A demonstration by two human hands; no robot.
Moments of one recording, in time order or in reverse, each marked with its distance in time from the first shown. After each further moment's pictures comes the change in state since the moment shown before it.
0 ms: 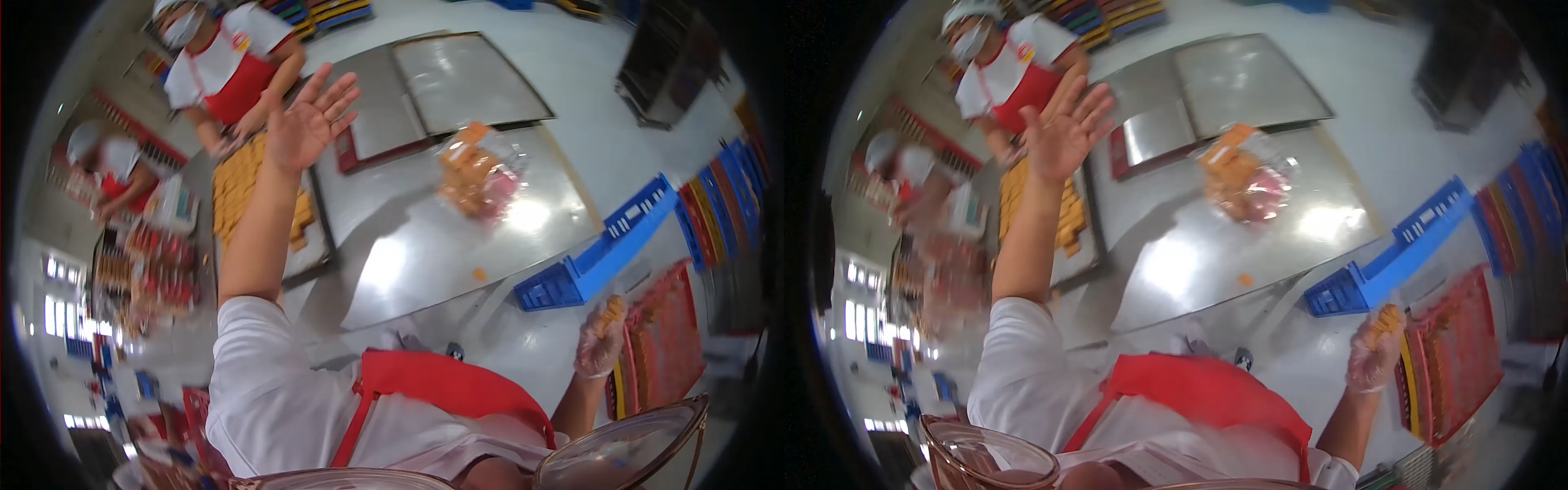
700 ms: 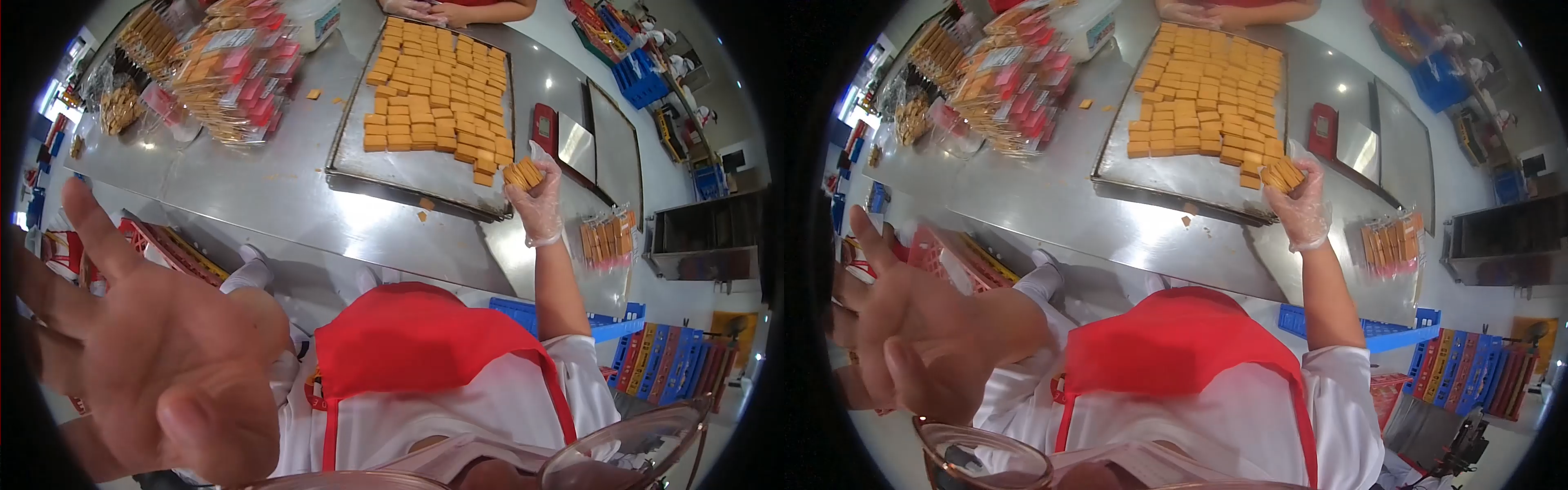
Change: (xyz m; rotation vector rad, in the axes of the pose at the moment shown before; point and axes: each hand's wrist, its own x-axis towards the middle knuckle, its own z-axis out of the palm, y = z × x) left_hand -0.371 0.168 0.123 1.349 1.001 1.422; right_hand -0.040 0.326 0.296 -0.807 -1.040 0.251
